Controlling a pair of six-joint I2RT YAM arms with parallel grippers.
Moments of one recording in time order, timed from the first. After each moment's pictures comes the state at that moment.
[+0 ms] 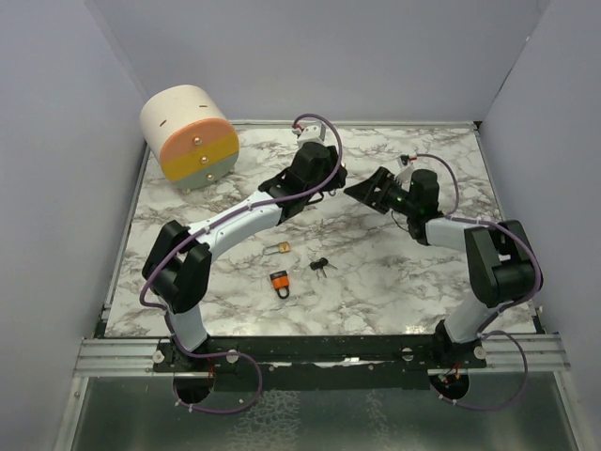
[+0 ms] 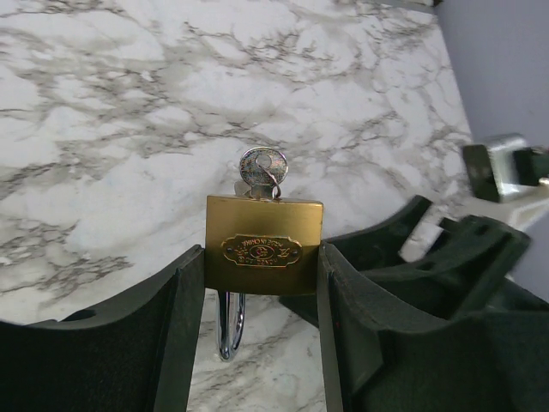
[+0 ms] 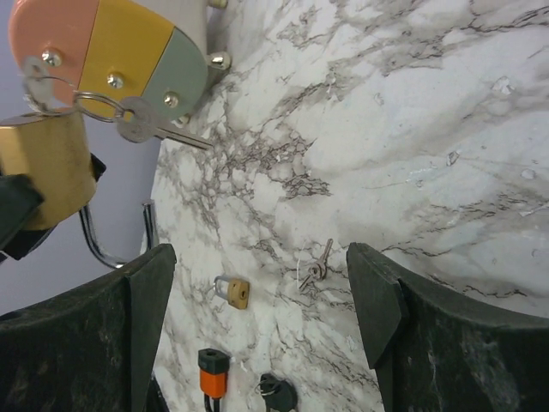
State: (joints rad) left arm -0.74 1.76 1.40 -0.03 -0.22 -0.66; right arm 0.20 1.70 0.75 0.67 -0.60 0.81
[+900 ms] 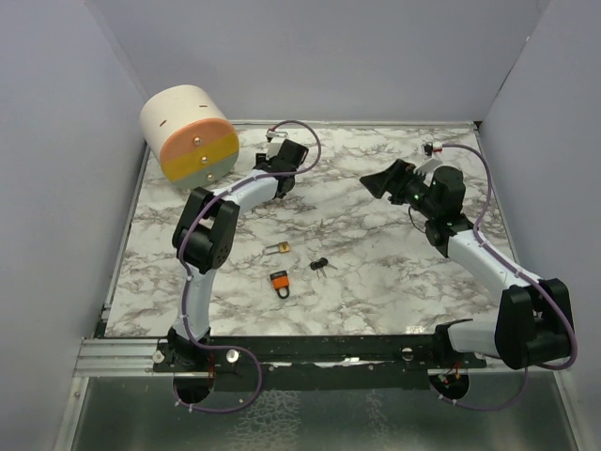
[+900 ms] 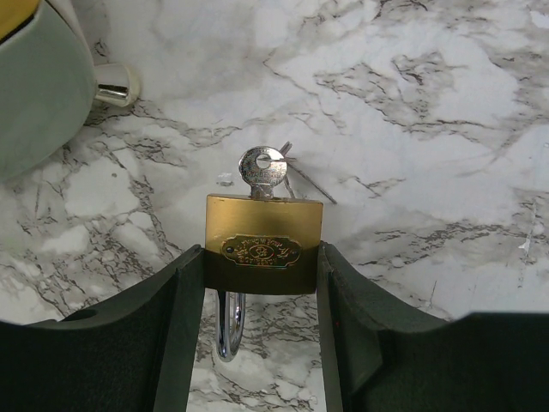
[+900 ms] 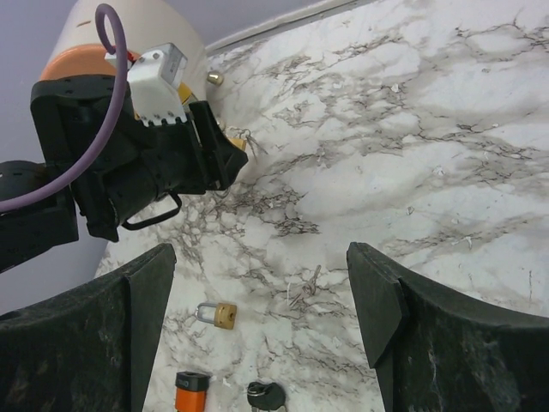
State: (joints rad) left arm -0.50 2.11 1.58 -0.33 -0.65 -0.34; right arm 0.20 1.29 0.73 0.39 -0.39 0.61
